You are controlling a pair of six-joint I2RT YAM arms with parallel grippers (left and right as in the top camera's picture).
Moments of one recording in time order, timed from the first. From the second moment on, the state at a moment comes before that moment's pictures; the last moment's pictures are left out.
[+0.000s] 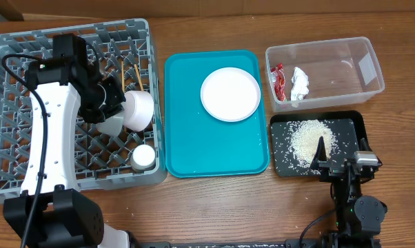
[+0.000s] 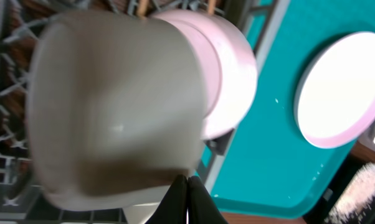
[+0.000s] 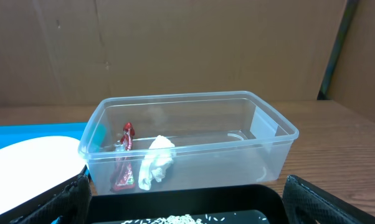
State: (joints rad) left arm 0.14 1.69 1.60 -1.29 0.24 -0.36; right arm -0.09 0.01 0.02 -0.03 -0.02 -0.01
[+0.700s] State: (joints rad) left arm -0.20 1.49 1.70 -1.30 0.07 -0.31; right arm -0.09 0.01 0.02 -0.04 -0.02 -0.01
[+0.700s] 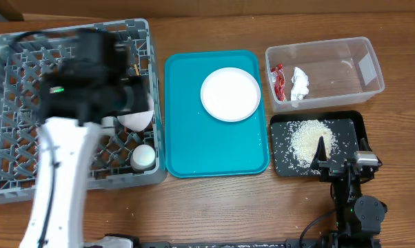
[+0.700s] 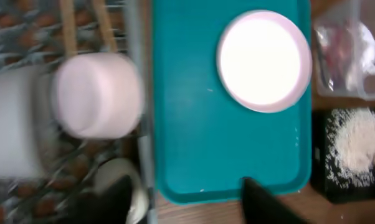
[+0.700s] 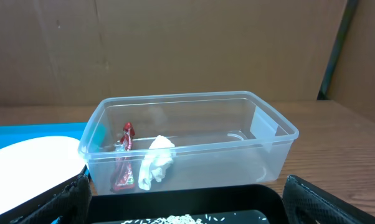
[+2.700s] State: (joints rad) left arm -0.32 1.42 1.76 -1.69 -0.92 -0.69; right arm -0.09 0.01 0.02 -0.04 -0.02 -0.01
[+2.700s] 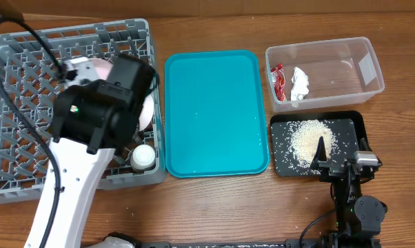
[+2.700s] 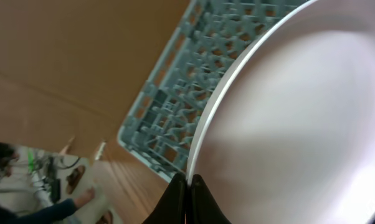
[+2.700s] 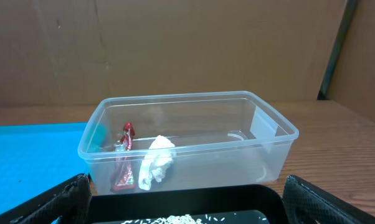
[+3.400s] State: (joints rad) left arm 0.05 1.44 1.62 -1.58 -1.09 -0.67; right arm -0.09 0.01 0.02 -0.04 -0.02 -0.01
